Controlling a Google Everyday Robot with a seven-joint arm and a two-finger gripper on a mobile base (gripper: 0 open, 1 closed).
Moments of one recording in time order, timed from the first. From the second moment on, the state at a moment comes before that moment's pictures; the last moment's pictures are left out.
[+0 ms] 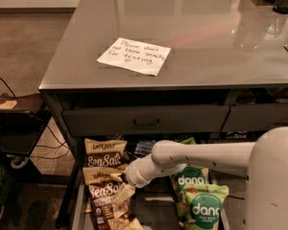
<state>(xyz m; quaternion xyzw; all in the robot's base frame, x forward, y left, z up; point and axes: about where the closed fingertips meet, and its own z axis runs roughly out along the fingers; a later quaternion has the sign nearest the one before) 0.461 0.108 0.438 -0.63 0.65 0.35 0.25</state>
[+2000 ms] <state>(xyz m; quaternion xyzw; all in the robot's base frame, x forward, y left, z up) 0.450 0.044 0.611 -0.62 0.64 0.32 0.33</state>
